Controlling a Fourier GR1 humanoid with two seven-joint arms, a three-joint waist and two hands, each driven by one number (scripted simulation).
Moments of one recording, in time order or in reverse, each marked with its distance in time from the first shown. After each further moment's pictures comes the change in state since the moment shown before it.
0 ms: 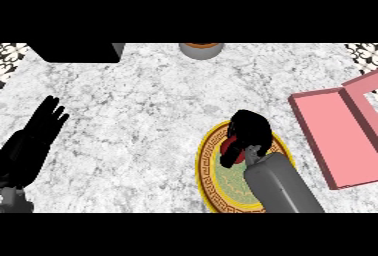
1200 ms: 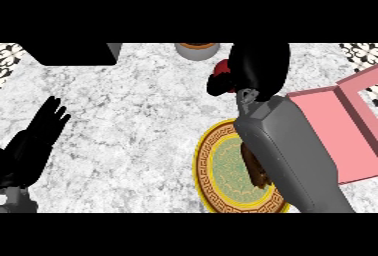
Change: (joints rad) left arm -0.005 -0.034 0.011 -0.003 -0.038 0.007 0.015; right arm -0.442 -0.022 -0.080 -0.095 0.299 -0.038 0.150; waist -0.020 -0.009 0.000
